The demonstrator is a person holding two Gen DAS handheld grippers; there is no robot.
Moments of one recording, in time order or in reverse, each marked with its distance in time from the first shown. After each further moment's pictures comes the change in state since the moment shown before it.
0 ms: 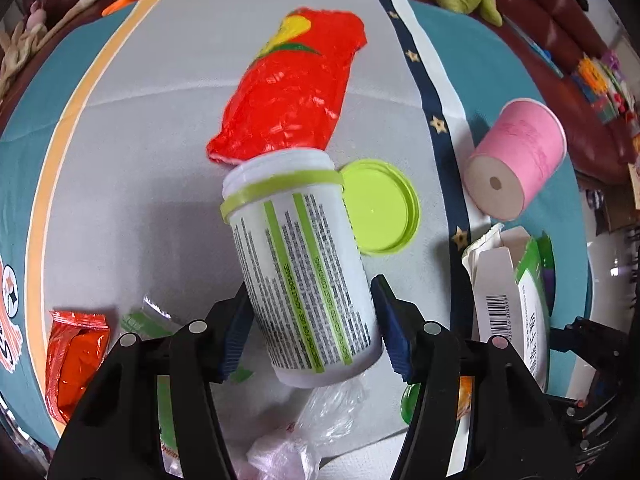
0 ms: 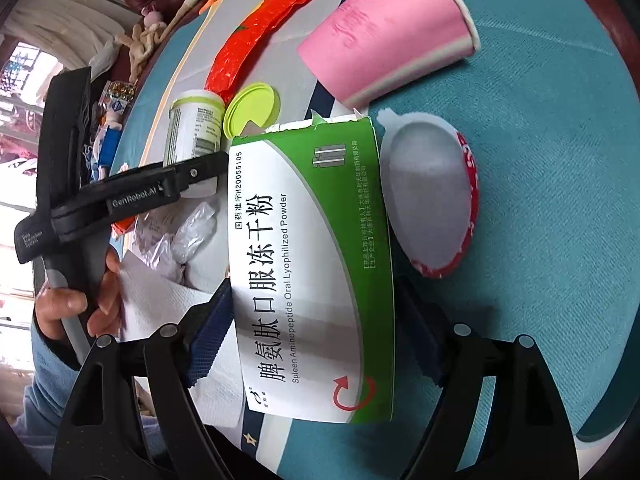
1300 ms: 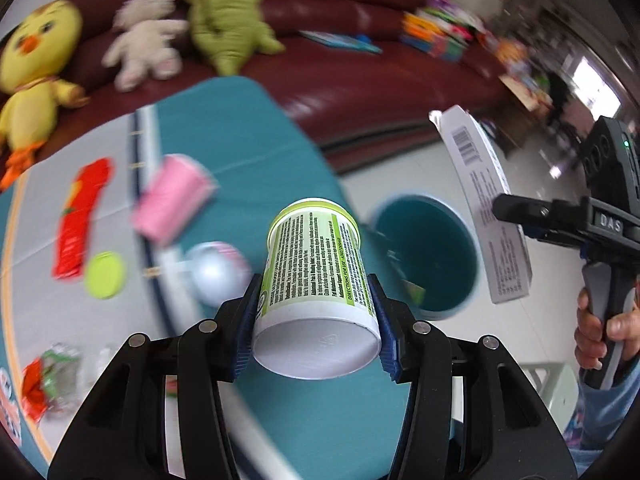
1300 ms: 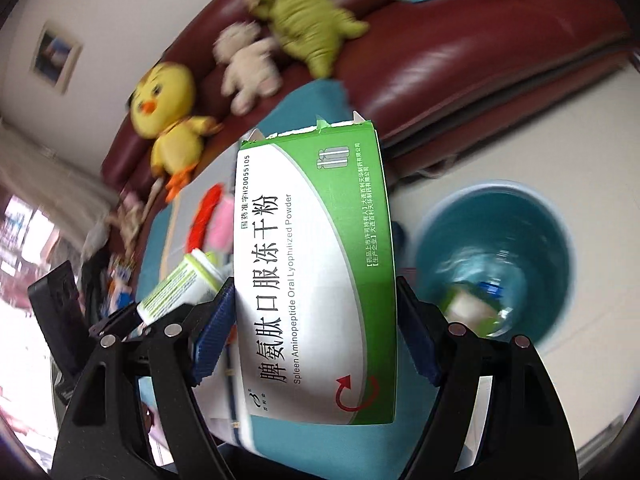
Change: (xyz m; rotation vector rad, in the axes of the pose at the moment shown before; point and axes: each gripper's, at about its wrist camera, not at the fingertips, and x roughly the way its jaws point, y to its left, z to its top) left arm -0.103 -0.238 -0.080 0.479 -0.207 -0.242; right arm -0.227 -0.161 -0.145 0.395 -0.560 -0.036
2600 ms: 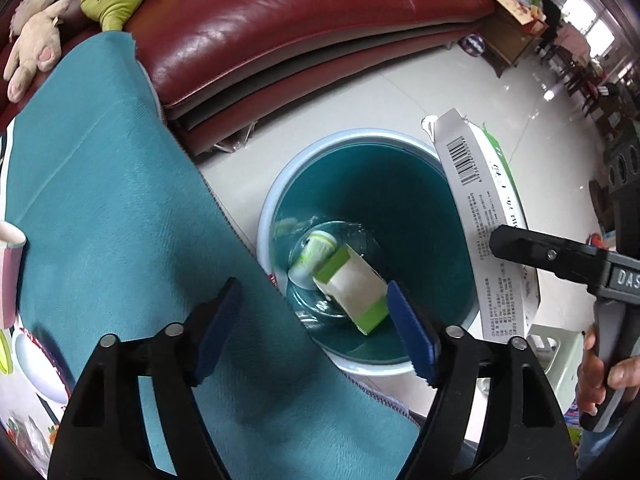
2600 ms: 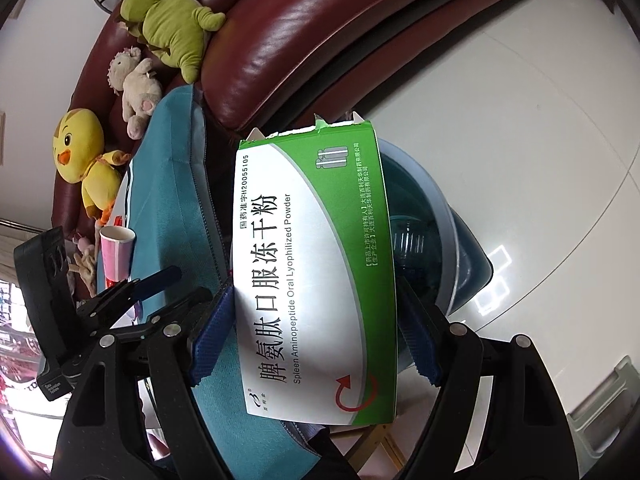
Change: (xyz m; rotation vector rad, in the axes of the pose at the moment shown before) left arm 0.185 -0.104 0.051 0.114 0.271 -0.016; right arm 0.031 -0.160 0.006 0.211 0.096 -0.109
